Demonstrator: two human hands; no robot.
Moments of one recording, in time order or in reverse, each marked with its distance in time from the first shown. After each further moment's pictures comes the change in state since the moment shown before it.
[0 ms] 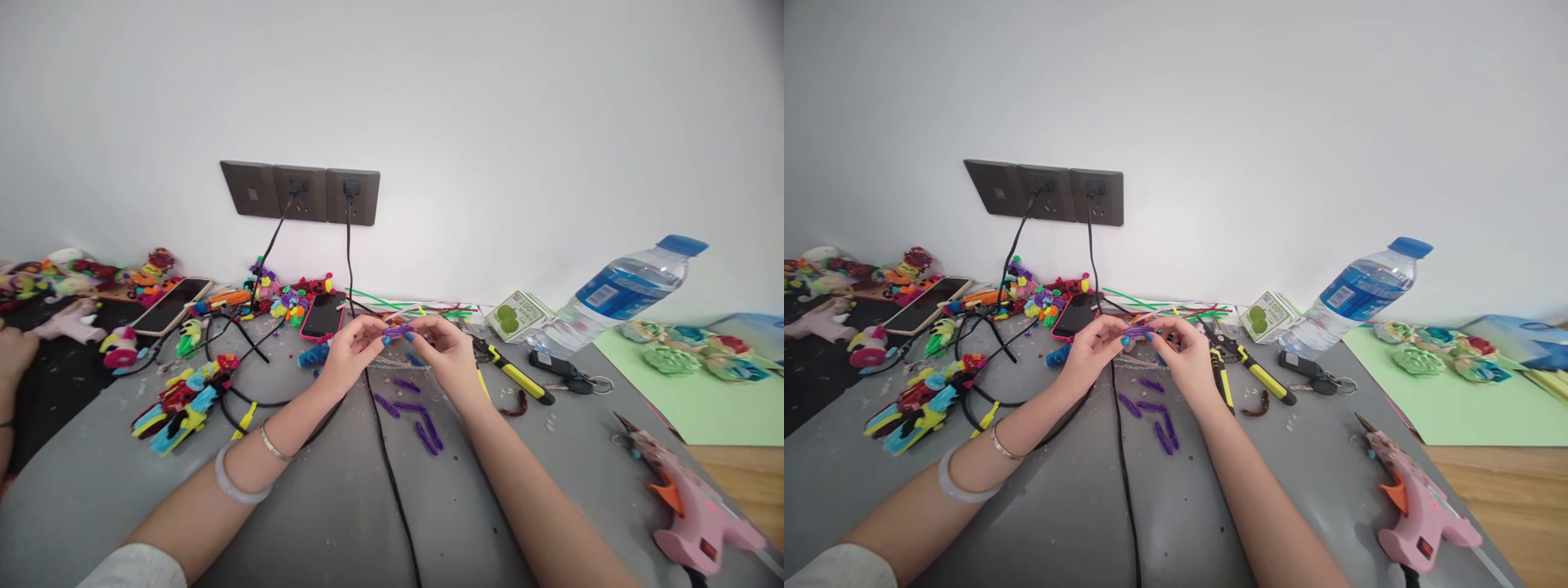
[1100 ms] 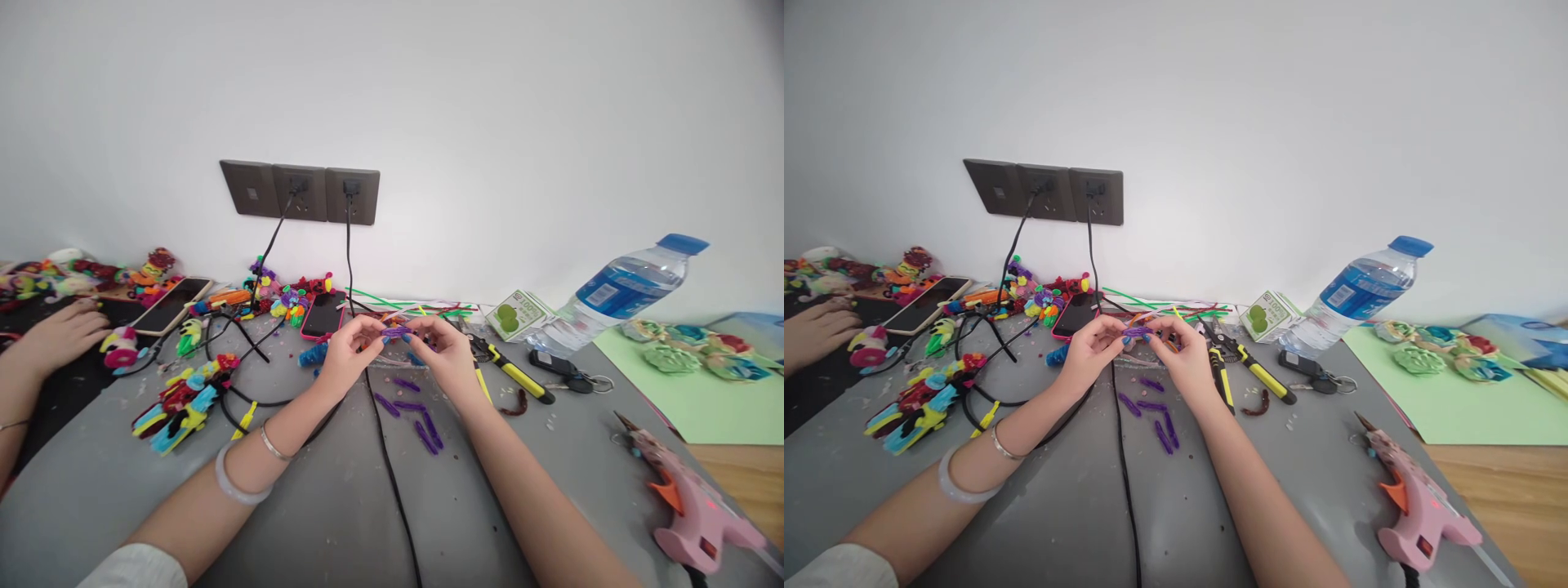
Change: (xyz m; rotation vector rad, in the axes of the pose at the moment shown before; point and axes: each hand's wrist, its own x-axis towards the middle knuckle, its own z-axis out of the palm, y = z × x) left_hand 0.001 -0.009 -0.004 0.116 0.033 0.100; right_hand 0.000 -0.002 0.001 -0.100 -0.010 -0.080
